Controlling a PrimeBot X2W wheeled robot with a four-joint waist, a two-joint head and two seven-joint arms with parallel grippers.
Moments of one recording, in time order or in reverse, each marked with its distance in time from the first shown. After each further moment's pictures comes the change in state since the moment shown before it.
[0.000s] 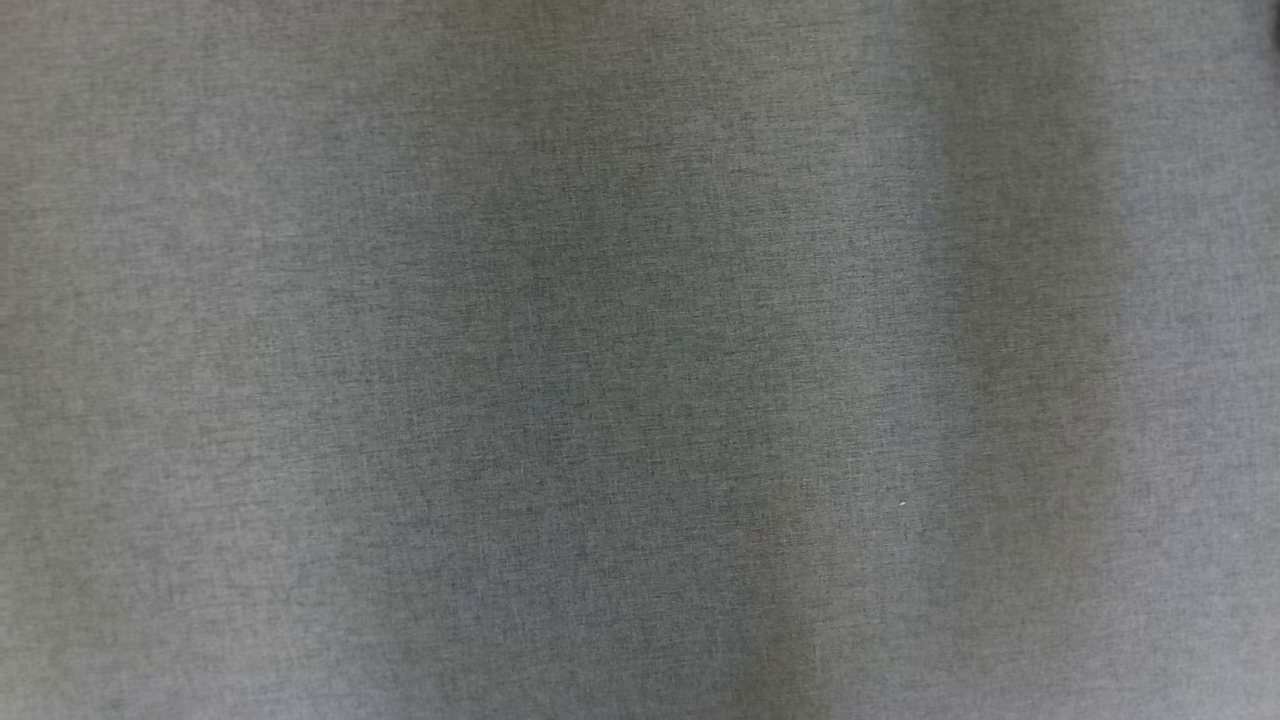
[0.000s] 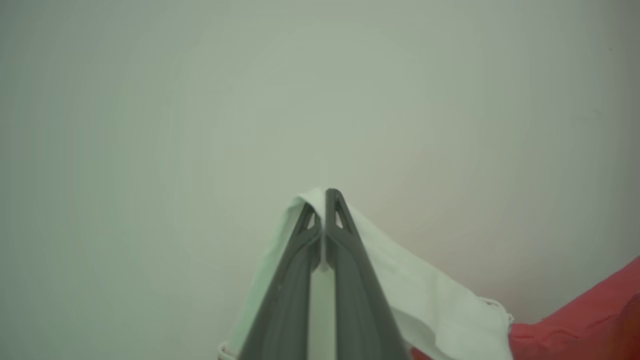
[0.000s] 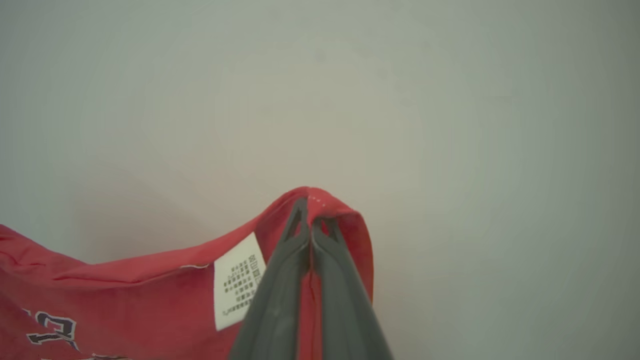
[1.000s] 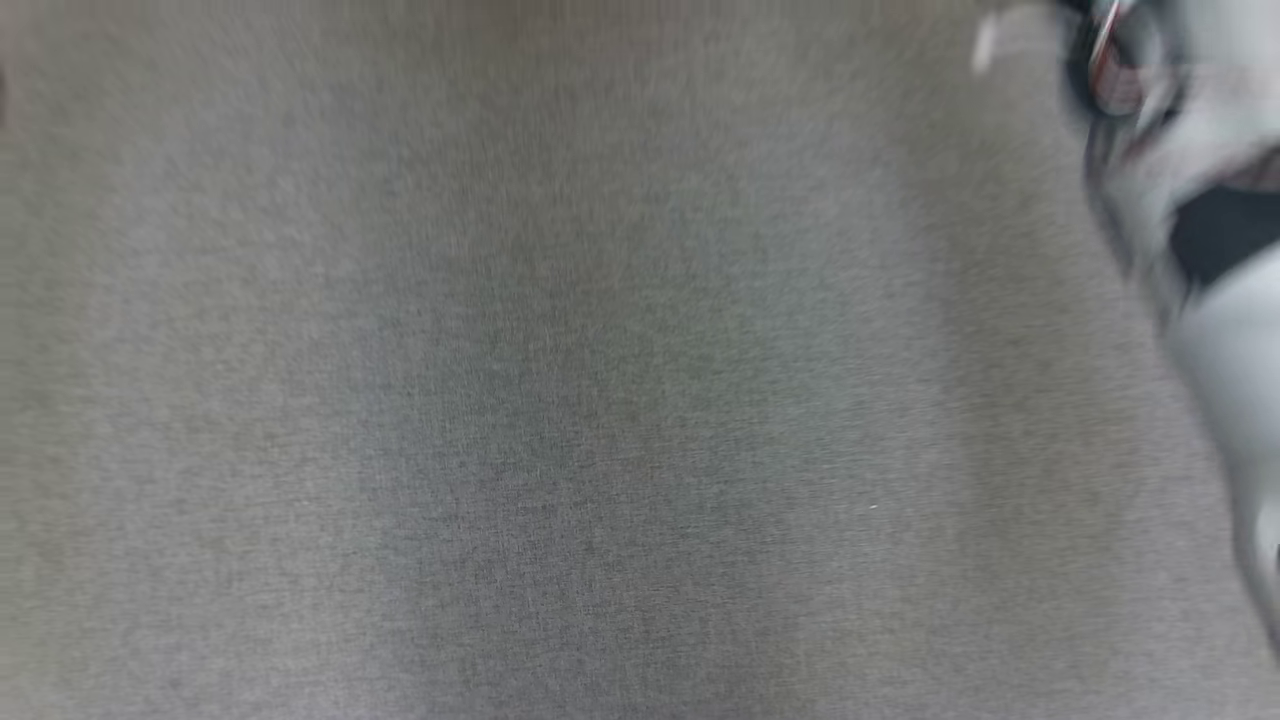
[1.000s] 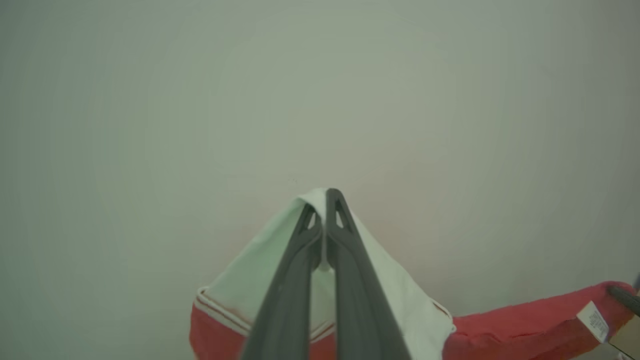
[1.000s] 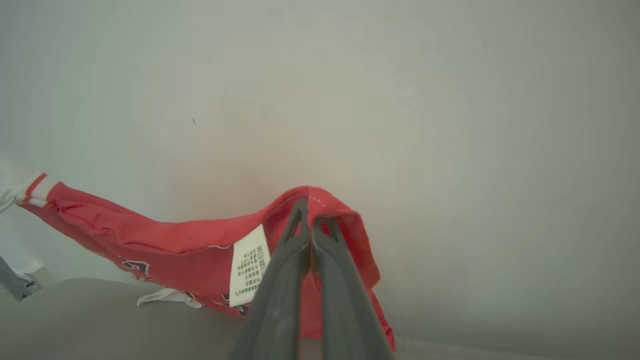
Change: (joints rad) left arm 0.641 0.132 -0.019 -0.262 -0.275 0.020 -0.202; right arm 0.498 -0.087 0.300 -0.154 0.211 0.000 -0.141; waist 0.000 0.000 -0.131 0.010
